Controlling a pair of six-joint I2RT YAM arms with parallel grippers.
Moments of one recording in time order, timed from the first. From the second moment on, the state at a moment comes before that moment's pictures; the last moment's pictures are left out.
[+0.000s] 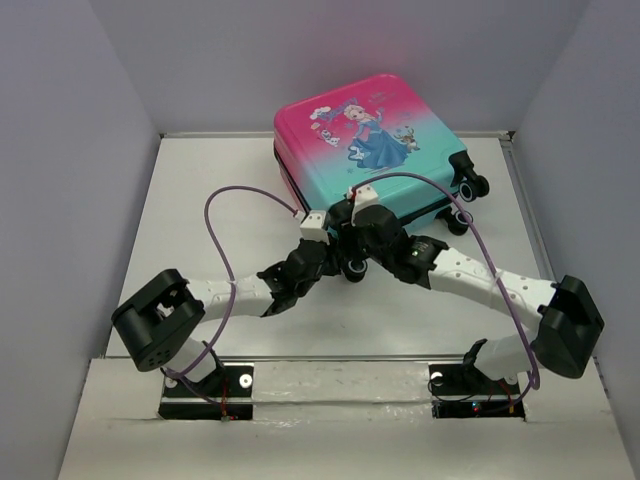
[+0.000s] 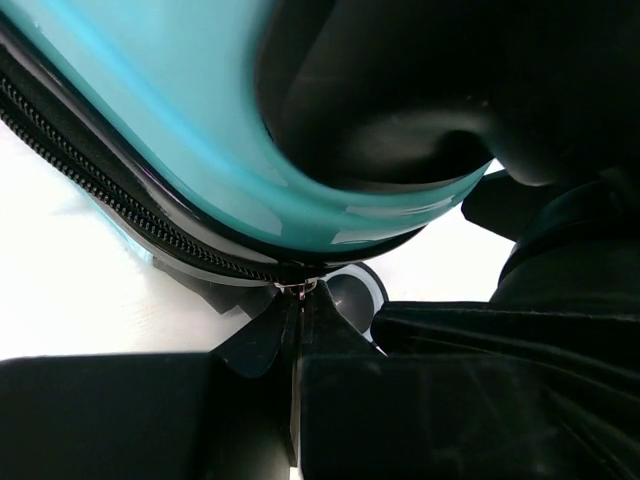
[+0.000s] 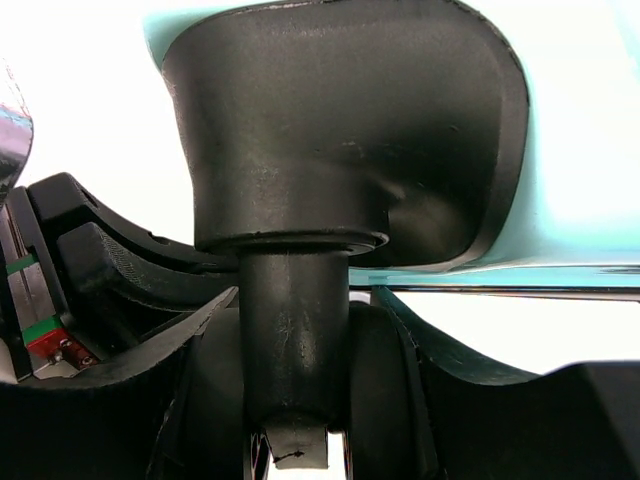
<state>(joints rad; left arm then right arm) -0.93 1.47 0.62 0.49 -0.36 -0.60 0.89 1.39 1.03 -0.23 0.33 0.29</state>
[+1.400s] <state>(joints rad) -0.32 0.89 0.69 0.05 -0.18 -0.69 1.09 1.38 1.00 -0.19 0.38 0.32</state>
